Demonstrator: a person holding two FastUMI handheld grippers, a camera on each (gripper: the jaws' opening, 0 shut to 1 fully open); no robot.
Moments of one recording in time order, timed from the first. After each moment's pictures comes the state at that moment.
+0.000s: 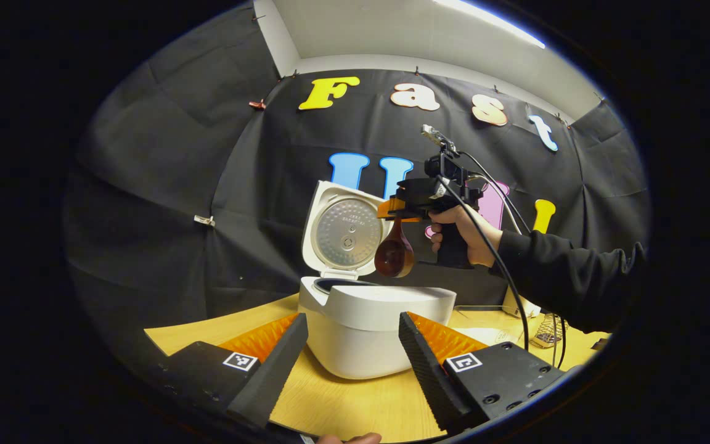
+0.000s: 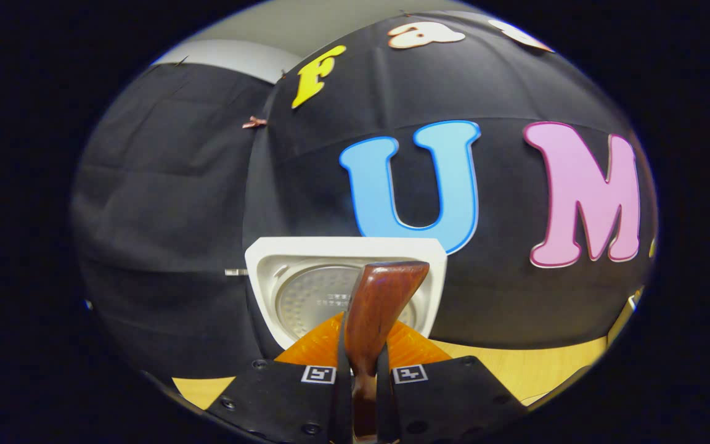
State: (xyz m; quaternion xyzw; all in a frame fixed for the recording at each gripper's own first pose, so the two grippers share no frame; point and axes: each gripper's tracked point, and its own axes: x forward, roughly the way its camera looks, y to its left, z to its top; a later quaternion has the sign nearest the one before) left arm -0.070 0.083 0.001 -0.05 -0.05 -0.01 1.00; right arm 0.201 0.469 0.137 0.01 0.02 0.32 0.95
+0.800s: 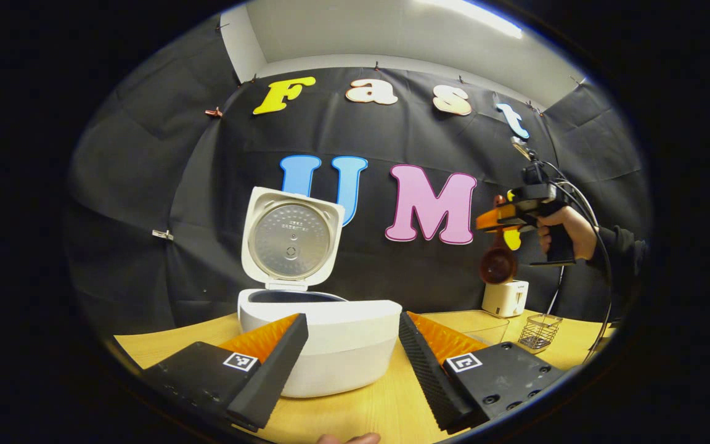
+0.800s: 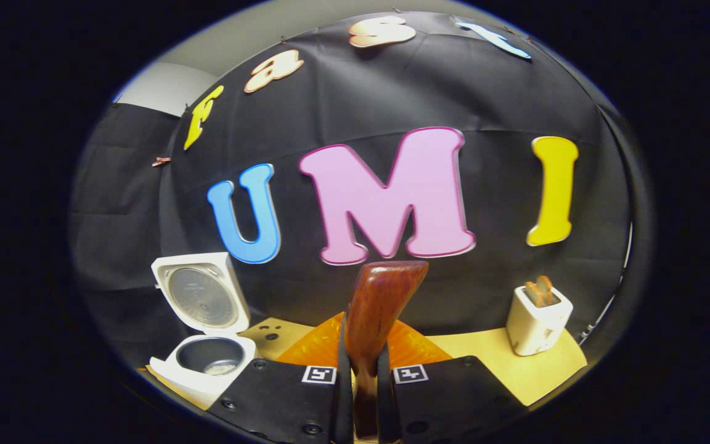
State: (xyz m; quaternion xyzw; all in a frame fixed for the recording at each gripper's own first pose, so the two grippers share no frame) left arm -0.018 -0.015 0.009 -0.02 -0.05 -0.06 1.00; right arm 0.206 0.089 0.166 0.03 0.03 0.13 0.99
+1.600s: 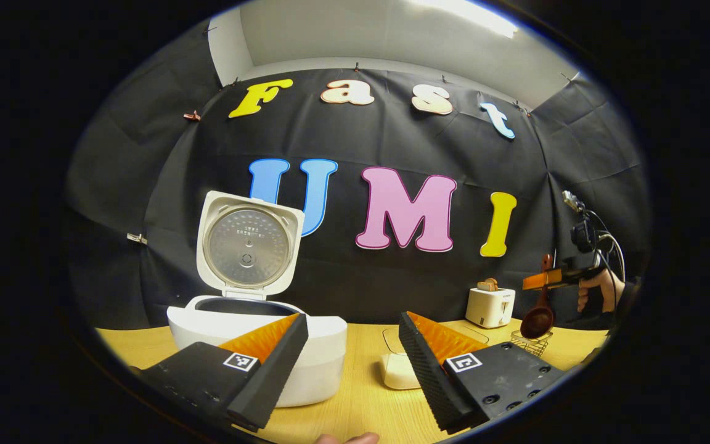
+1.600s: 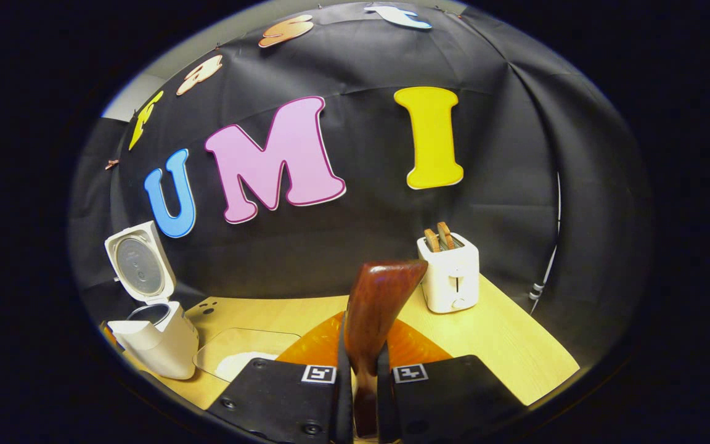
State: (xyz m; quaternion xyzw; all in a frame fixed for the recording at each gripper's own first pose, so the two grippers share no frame) left arm 0.010 -0.084 0.023 -0.02 -0.07 -0.09 0.99; right arm 0.173 -0.085 0.050 0.07 0.07 0.01 1.00
